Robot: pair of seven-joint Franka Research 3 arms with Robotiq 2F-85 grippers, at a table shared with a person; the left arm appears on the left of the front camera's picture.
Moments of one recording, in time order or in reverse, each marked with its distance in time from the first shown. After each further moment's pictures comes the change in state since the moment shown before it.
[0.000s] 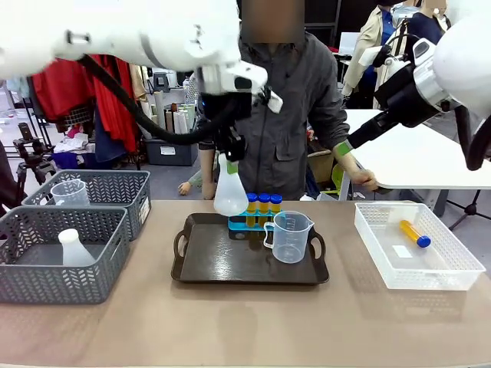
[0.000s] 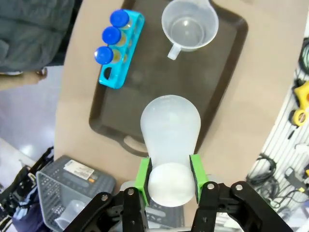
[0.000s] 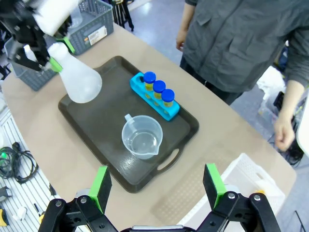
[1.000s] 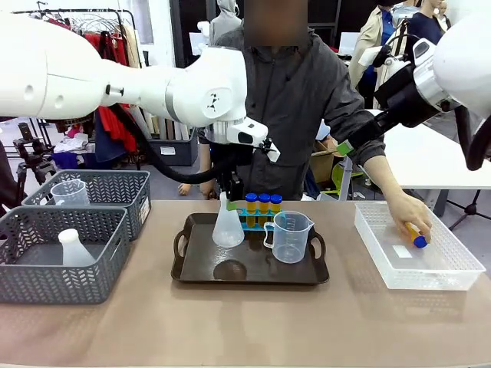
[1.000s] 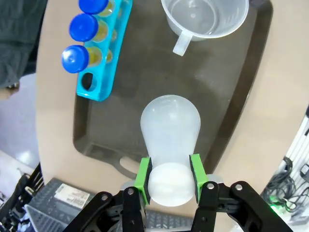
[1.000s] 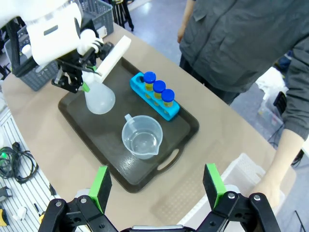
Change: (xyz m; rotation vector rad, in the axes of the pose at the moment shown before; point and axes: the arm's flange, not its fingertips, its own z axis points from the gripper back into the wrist) left arm 0.006 0.023 -0.107 -0.043 0.061 -0.065; right arm 0.000 0.000 0.000 0.000 0.000 0.000
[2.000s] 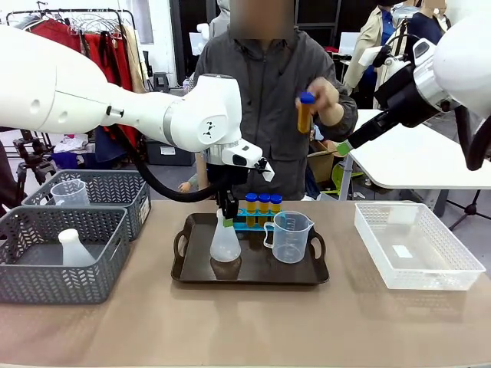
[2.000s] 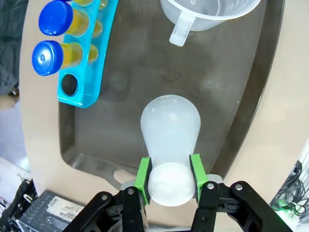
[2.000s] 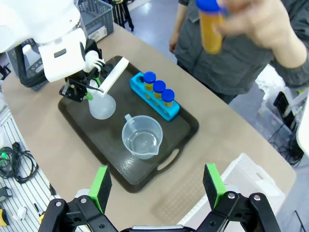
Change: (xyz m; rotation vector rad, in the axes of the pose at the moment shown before) left arm -0.011 0.002 -0.047 -0.006 -0.002 -0.028; right arm 0.000 0.000 0.000 0.000 0.000 0.000
